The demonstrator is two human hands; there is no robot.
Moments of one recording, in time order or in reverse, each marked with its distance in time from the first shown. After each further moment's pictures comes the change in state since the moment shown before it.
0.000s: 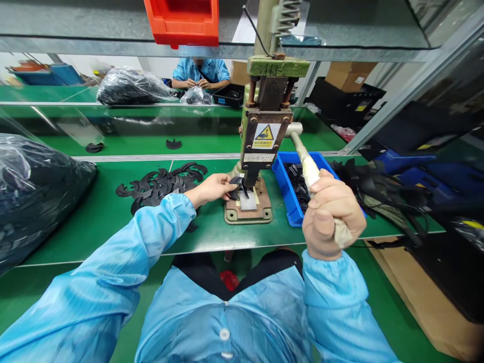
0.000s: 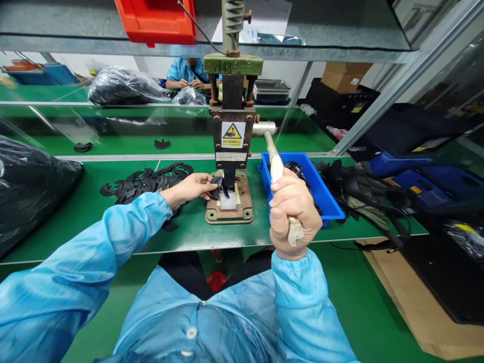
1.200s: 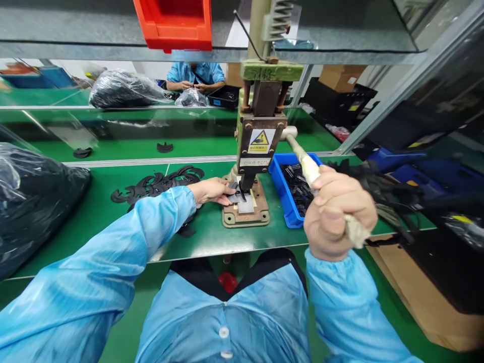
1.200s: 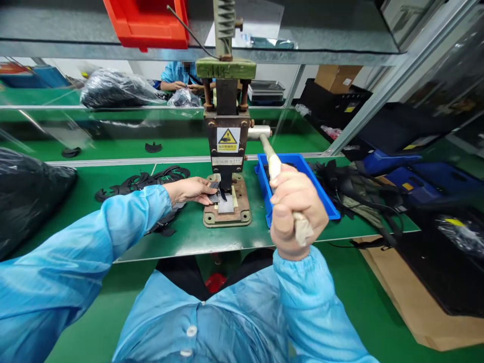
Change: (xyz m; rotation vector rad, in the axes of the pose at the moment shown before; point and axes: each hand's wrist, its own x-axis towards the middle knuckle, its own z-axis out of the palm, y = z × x) left_hand 0.016 0.022 0.001 -0.138 -0.087 -0.465; right_hand 0.025 -0.009 0.011 0.037 0.026 0.015
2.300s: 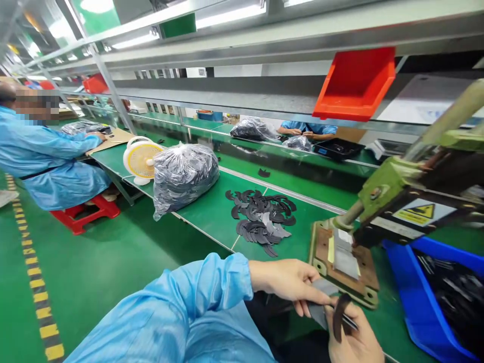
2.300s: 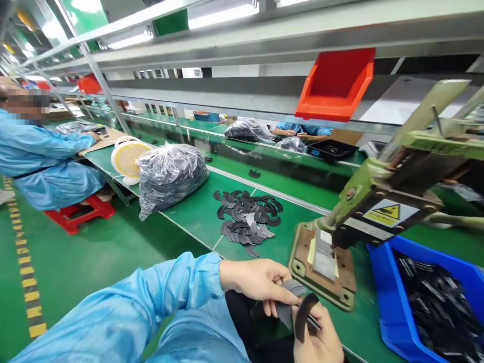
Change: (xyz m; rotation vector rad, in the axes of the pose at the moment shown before) left_hand -0.147 -0.101 0.037 -0.095 -0.305 0.341; right_hand -0.182 -0.043 0.029 -0.068 -0.329 0.902
